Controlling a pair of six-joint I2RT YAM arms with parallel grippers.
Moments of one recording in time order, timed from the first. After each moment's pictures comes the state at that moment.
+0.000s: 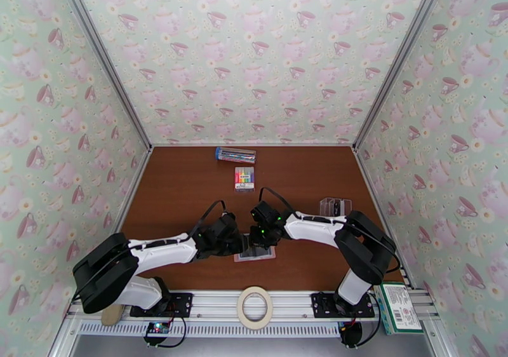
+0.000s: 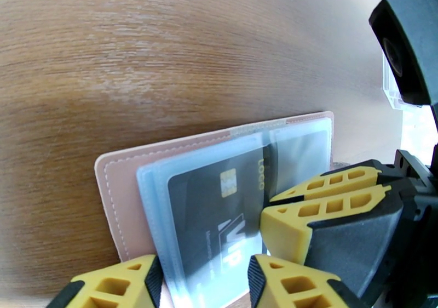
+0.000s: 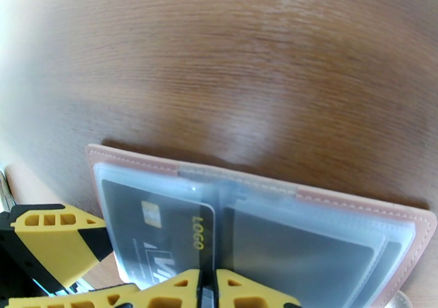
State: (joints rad) left arm -0.87 1.42 0.57 -0.11 0.12 -0.94; right arm 0.88 1.70 0.92 -0.39 -0.27 0.77
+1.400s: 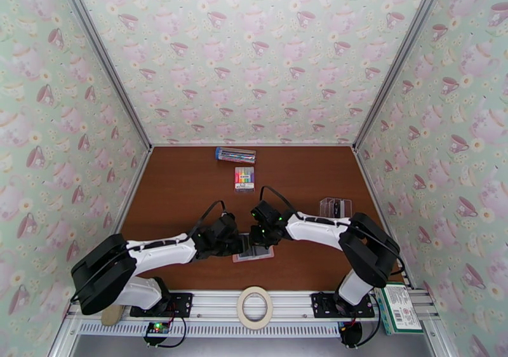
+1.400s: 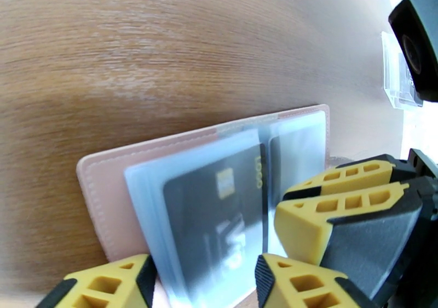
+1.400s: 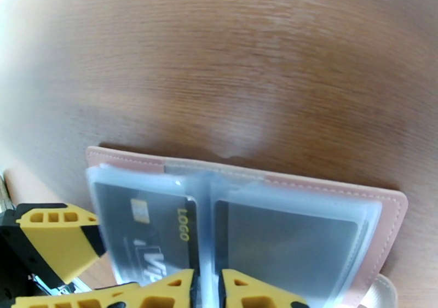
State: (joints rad) left arm -0.88 1.39 0.57 -0.15 0.10 -0.93; right arm 0.88 1.66 0.92 -0.42 -0.21 0.76
